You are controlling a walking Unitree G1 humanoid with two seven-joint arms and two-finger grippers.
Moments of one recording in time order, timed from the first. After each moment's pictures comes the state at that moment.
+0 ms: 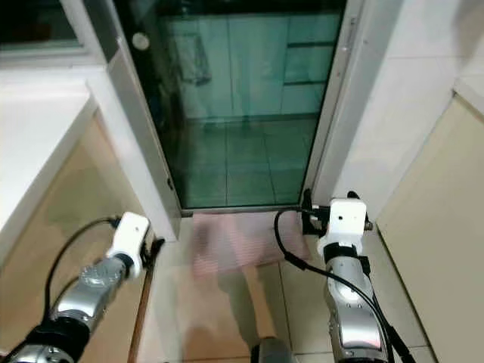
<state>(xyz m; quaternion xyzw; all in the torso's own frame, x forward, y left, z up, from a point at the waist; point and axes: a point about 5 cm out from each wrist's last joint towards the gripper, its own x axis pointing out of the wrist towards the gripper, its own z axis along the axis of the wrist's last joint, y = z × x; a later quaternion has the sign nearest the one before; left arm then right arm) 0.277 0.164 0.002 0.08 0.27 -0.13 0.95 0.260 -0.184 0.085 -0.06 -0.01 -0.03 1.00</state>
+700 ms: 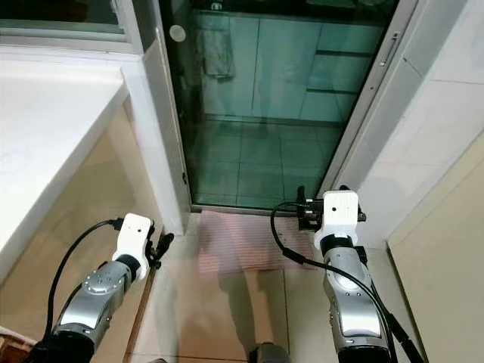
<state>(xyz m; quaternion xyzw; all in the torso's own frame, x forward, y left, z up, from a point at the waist) 0.268 0.158 0.012 0.05 0.22 -0.13 0.97 0.269 -0.187 0.084 -0.07 0.02 -0.03 1.00</state>
